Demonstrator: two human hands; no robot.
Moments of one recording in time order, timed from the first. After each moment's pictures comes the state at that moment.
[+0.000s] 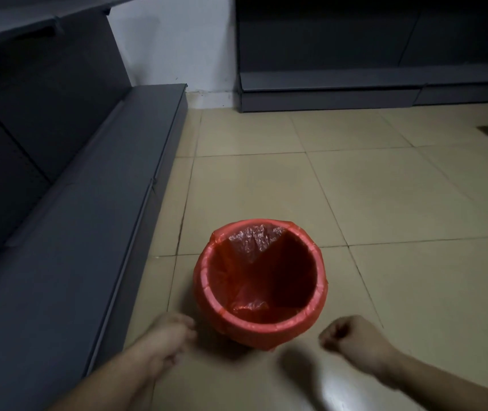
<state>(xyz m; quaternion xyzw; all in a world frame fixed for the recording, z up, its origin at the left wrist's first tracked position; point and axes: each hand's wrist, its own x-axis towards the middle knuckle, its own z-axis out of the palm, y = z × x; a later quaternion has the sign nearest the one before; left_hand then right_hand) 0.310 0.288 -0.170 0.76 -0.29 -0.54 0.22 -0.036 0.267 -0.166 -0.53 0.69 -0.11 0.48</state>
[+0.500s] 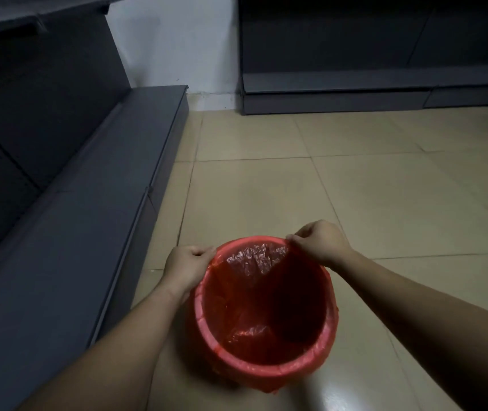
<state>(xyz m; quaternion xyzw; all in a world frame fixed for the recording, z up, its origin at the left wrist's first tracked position) 0.286 0.139 -0.135 0.74 -0.40 -0.37 0.39 0.030 0.069 -0.113 -0.66 0.68 -0.15 0.27</state>
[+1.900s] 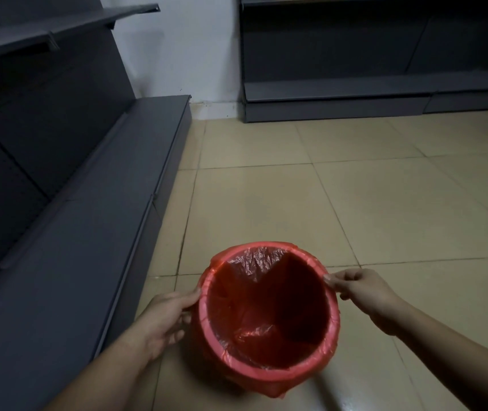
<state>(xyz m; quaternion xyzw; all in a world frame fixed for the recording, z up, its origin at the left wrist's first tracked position) 0.329 0.205 -0.155 0.68 -0.26 -0.60 0.33 -0.031 0.141 -0.136 -0.49 0.63 -0.29 0.53</state>
